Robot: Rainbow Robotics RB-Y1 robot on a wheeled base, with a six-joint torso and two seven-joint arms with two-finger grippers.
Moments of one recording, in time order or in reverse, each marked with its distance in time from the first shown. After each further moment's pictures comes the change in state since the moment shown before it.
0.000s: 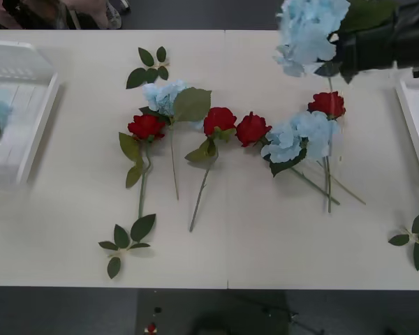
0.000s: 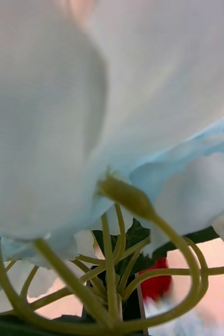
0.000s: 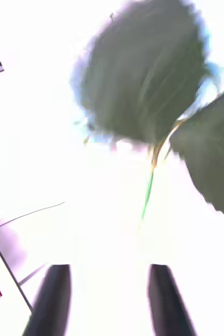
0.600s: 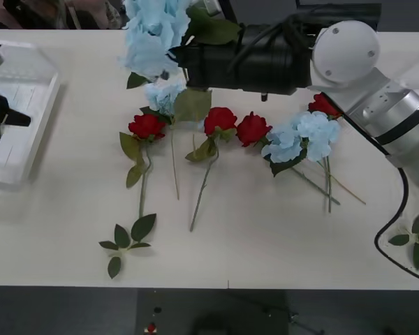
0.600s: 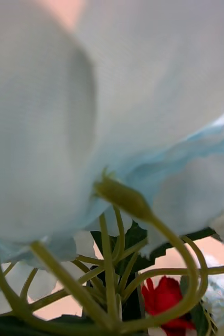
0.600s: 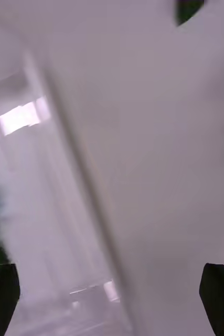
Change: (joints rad) right arm -0.004 0.244 0.368 -0.345 0.097 -0.585 -0.197; left arm -0.001 0.189 0.001 -0.233 1.286 -0.103 -0.471
